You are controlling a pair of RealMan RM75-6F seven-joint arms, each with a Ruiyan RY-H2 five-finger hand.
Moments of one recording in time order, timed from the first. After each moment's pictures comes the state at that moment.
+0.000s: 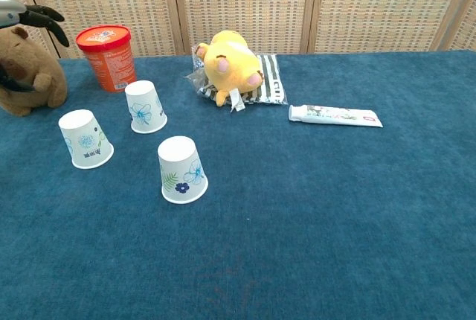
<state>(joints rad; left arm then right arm) -0.66 -1.16 -0.27 -1.66 0.94 0.89 0.57 0.12 -1.16 0.05 -1.58 -1.46 1.38 -0.07</state>
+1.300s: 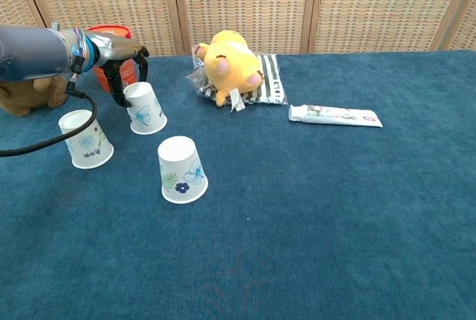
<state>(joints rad) -1.12 -1.59 -0.15 -1.04 0.44 0.68 0.75 0.14 -1.16 0.08 -1.48 -1.38 1.31 0.08</state>
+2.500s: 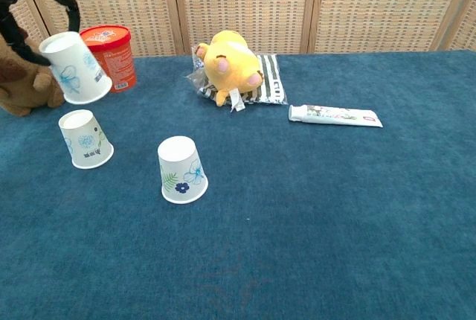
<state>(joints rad) -0.91 -0.99 -0.08 -1.80 0.80 0.90 0.57 0.14 -1.17 0.08 -1.49 -1.38 1.32 0.05</state>
